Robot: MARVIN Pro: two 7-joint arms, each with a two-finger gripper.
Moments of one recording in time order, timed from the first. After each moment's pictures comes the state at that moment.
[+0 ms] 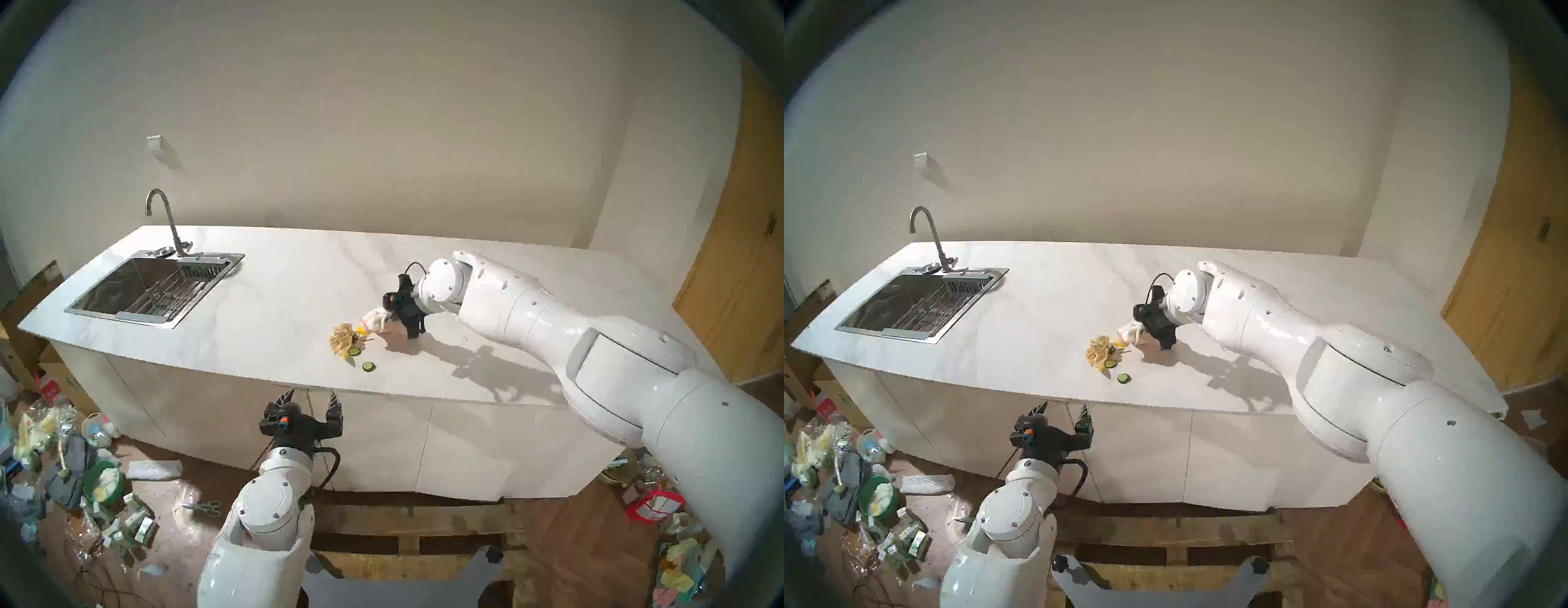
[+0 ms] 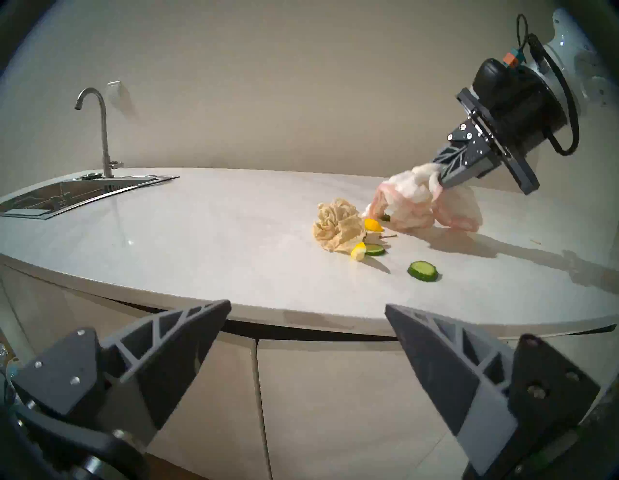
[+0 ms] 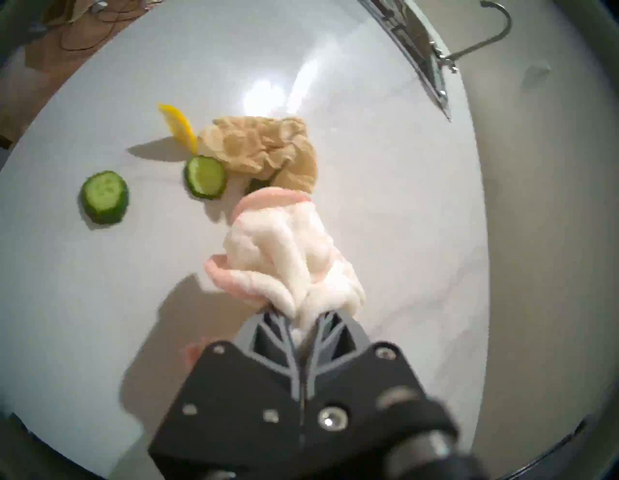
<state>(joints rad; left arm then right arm) 1.91 -1.56 -1.52 -1.77 -0.02 -0.01 0.05 -0.36 -1.41 0.38 -0.64 -0.14 -0.06 0.63</state>
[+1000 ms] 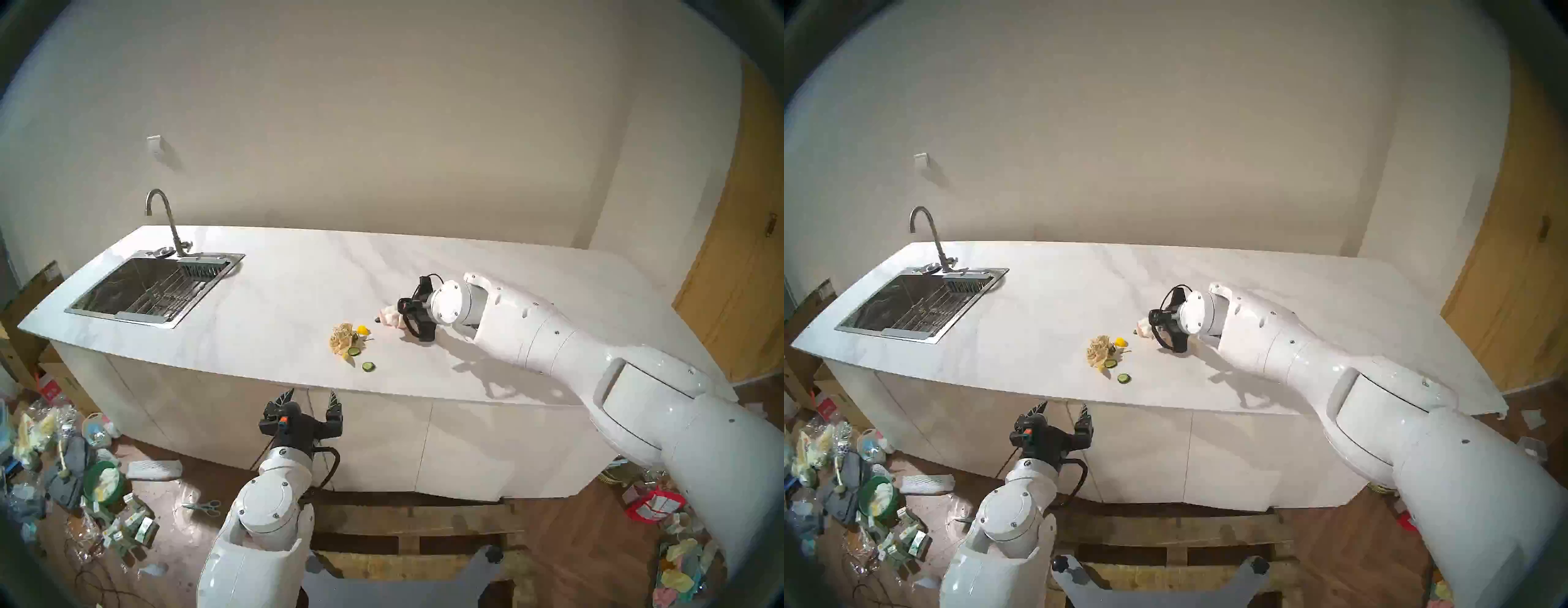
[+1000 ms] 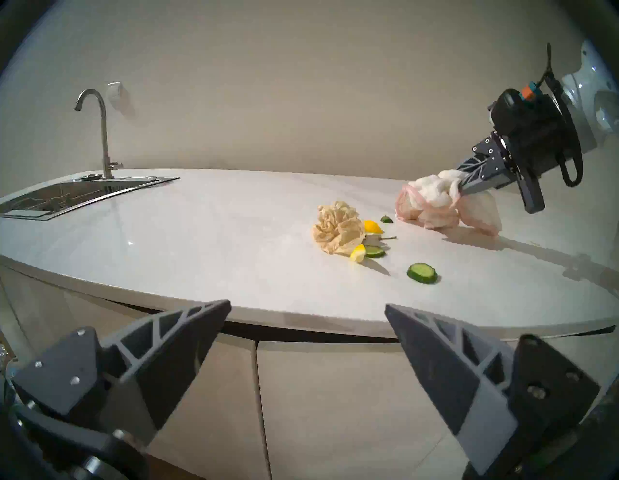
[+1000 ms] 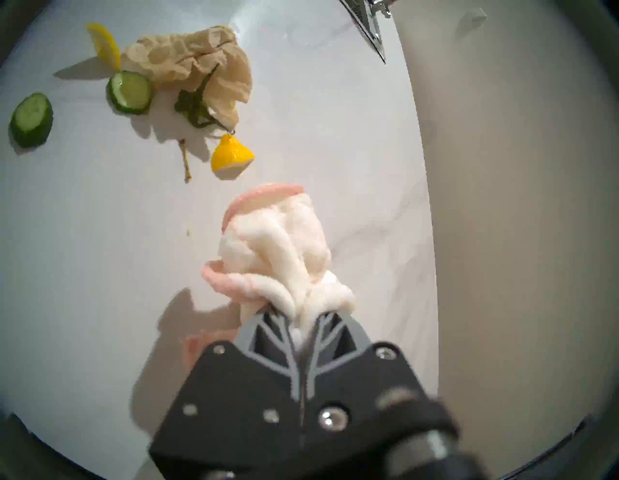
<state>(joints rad) 1.91 -1.56 -1.52 -1.77 -0.02 -0.01 0.05 -0.49 -1.29 0.38 -0.84 -0.22 0.15 0.43</state>
